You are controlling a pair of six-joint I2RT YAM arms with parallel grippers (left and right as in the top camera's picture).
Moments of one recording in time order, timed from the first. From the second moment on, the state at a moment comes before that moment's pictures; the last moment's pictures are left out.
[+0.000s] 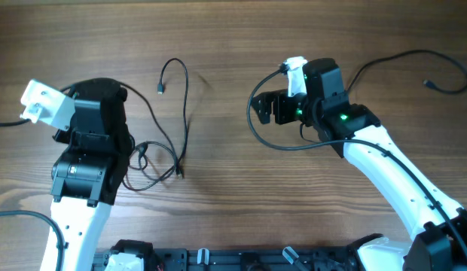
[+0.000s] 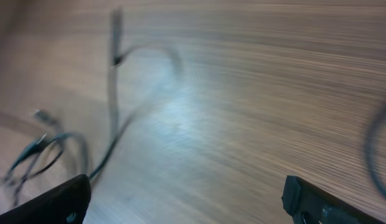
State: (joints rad) left arm -0.14 1.04 1.05 -0.56 -0.88 -0.86; right arm 0.38 1.47 1.02 -0.33 -0.36 0.22
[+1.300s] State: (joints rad) left arm -0.14 0.99 1.05 0.61 -0.04 -0.79; right arm 0.49 1.47 1.02 -0.08 -0.86 0.05
